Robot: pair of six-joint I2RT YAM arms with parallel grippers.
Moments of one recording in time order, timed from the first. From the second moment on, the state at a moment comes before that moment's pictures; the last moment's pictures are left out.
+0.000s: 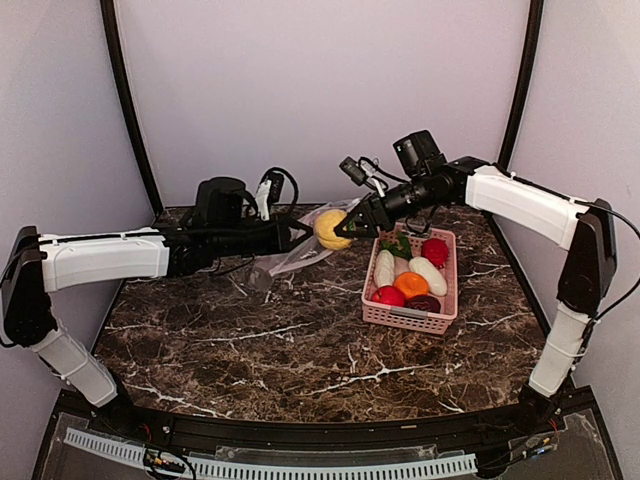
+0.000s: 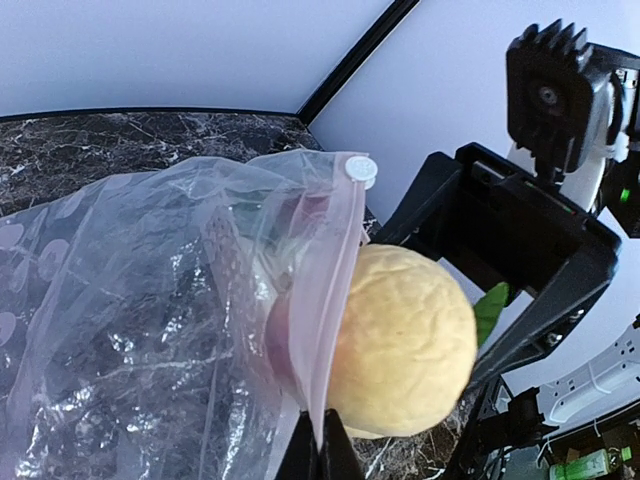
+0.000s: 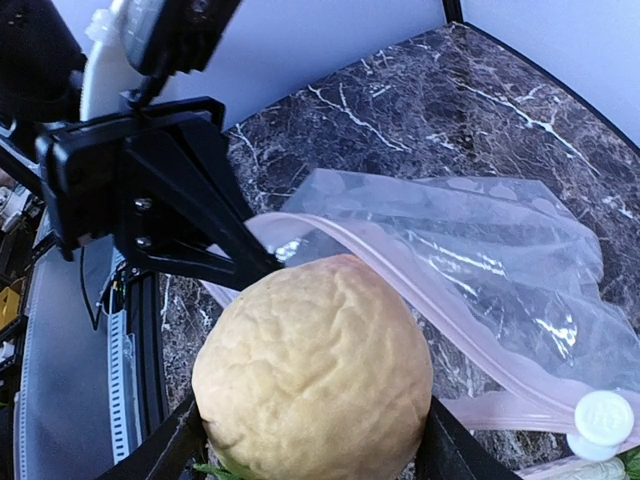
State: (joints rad) left arm -0.76 1.53 1.10 0.11 0.22 -0.60; right arm 0.61 1.79 1.65 -0.62 -0.78 -0.15
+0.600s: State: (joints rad) left arm -0.80 1.57 1.14 0.16 0.22 -0.69; right arm 0.62 1.88 1.74 -0.63 -0.59 -0.06
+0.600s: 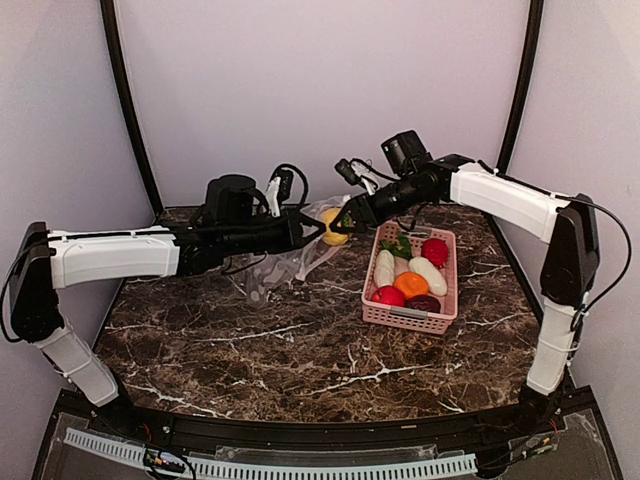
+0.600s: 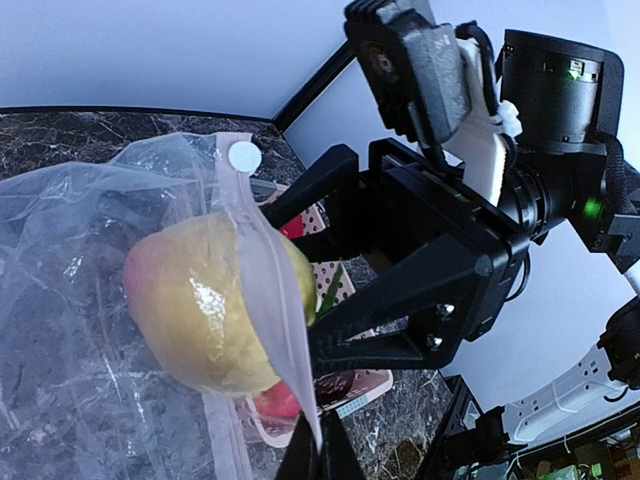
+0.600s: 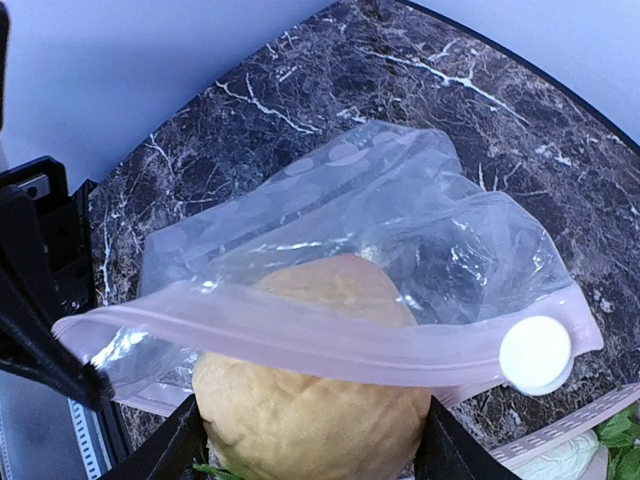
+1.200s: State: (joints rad) left arm -0.82 1.59 1.15 0.18 0.17 -0.69; right arm 0.61 1.93 1.80 -0.68 -0.76 0.10
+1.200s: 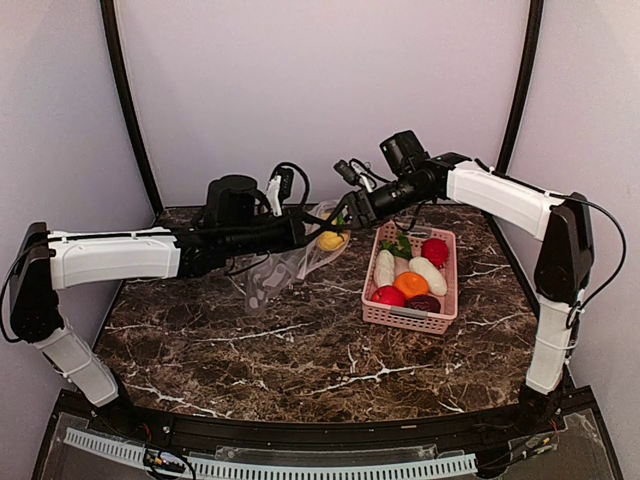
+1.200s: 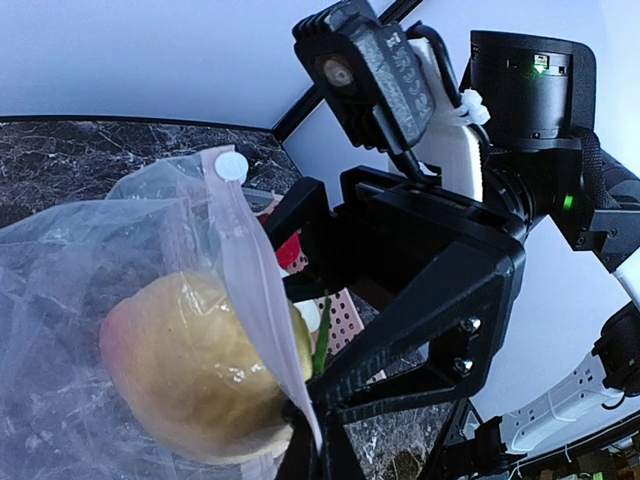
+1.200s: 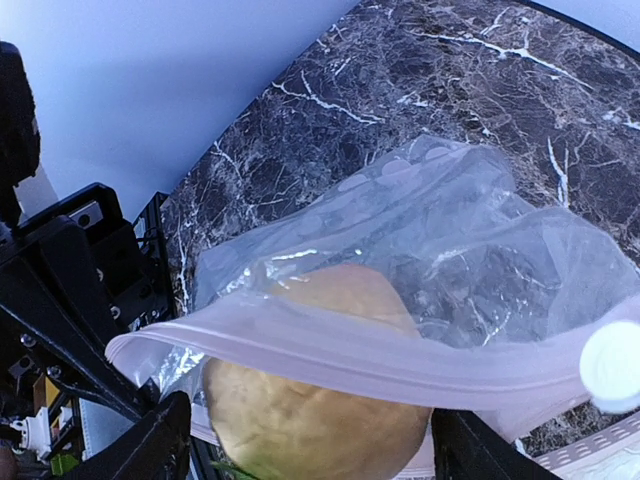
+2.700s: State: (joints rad) left arm -0.82 1.50 0.98 0.25 -0.06 -0.68; right arm 0.62 2.09 1.88 -0.64 -0.71 0.19
